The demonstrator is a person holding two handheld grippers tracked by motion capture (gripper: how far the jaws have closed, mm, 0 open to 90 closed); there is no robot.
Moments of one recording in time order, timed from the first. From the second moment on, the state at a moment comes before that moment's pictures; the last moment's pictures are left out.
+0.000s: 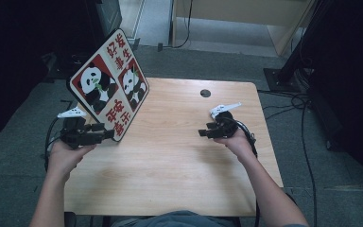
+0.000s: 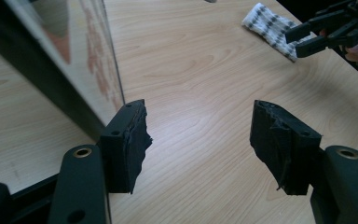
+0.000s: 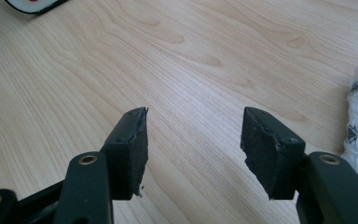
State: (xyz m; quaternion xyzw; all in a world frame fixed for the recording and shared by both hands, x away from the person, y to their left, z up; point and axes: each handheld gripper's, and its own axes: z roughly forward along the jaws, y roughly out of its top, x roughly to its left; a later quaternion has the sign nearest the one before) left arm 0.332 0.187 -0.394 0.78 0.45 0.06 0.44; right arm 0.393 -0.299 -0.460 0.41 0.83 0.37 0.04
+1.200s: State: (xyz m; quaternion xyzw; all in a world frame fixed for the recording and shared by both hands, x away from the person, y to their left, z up) left arm 0.366 0.223 -0.369 0.75 0.49 0.10 0.44; right arm 0.382 -0.319 -0.454 0.42 0.81 0.40 0.07
